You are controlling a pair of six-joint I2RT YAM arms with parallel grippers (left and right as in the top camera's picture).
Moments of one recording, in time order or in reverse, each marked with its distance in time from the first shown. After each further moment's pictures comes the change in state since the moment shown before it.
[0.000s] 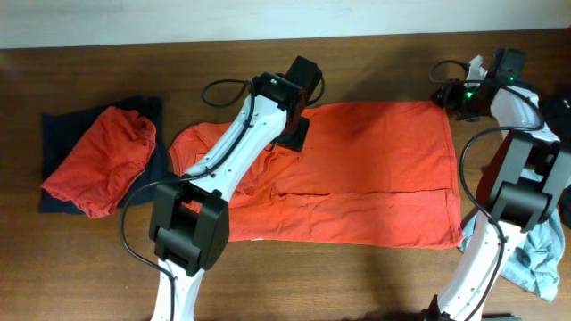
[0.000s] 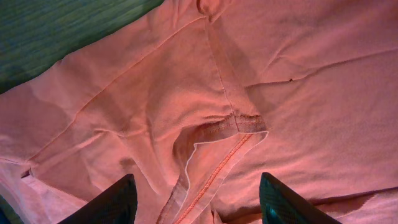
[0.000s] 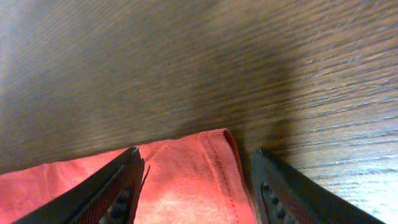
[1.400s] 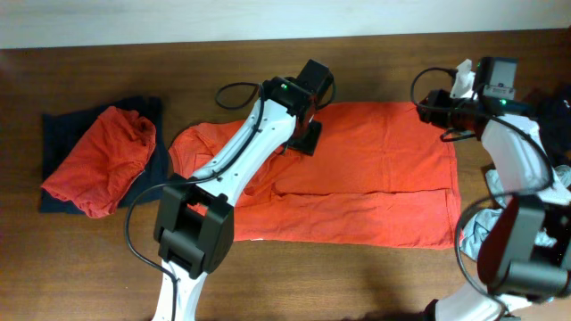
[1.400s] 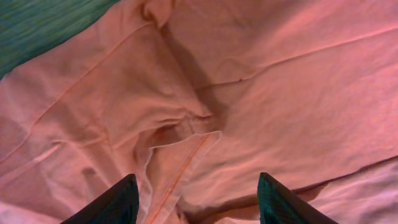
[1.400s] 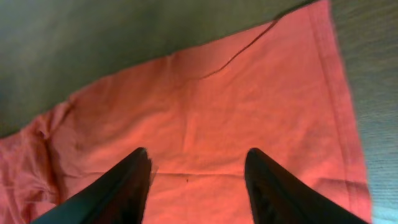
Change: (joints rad) left arm -0.041 0.000 0.000 0.030 0.067 0.000; right arm 0.138 -0.560 -0.484 0.031 0.085 0.081
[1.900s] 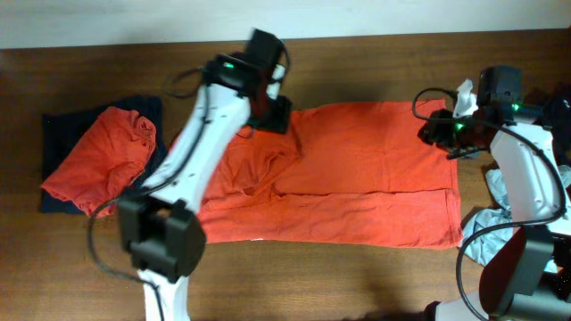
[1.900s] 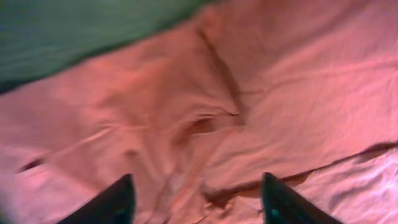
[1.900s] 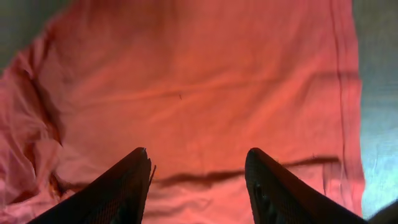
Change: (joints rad) left arm 0.142 -0.093 0.012 -0.035 0.135 0.000; right arm 0.000 -0.135 -0.007 -0.302 0.034 -0.018
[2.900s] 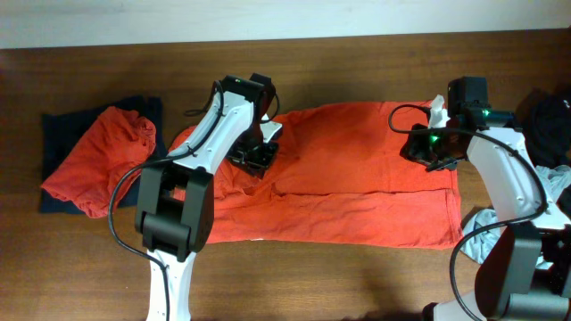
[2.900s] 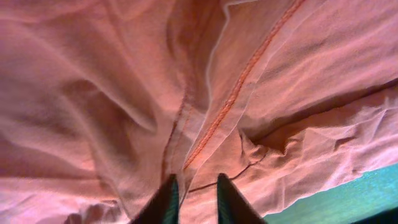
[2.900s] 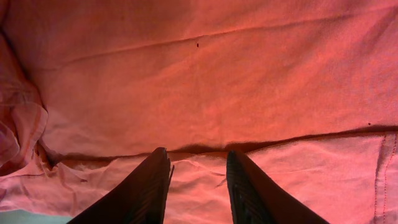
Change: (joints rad) left arm 0.064 0.137 -0.146 -0.175 0.098 0.254; right arm 0.104 0.000 -0.084 -0.041 0.016 0.039
